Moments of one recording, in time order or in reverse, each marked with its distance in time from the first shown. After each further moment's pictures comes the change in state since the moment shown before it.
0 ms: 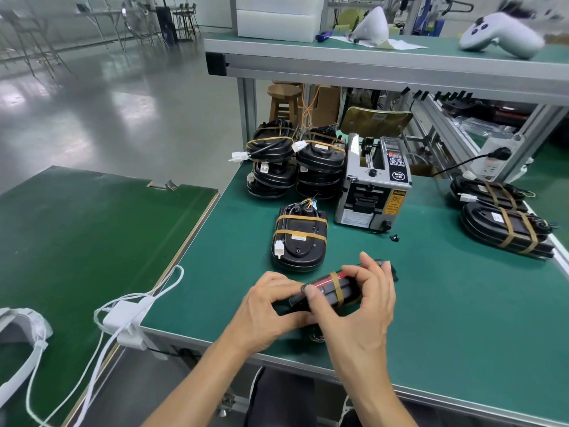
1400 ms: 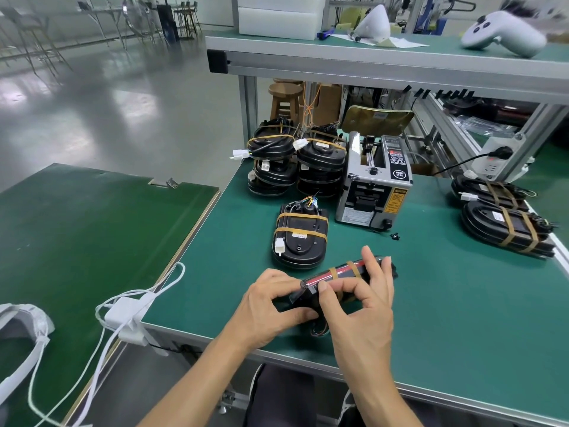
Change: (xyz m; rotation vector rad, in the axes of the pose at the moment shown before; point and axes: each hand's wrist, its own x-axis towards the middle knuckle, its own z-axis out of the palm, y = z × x) left_hand 0.000 0.002 -0.001 -0.004 0.008 0.005; right_hand 0.002 -0.004 -0.007 0.137 -0.043 0.052
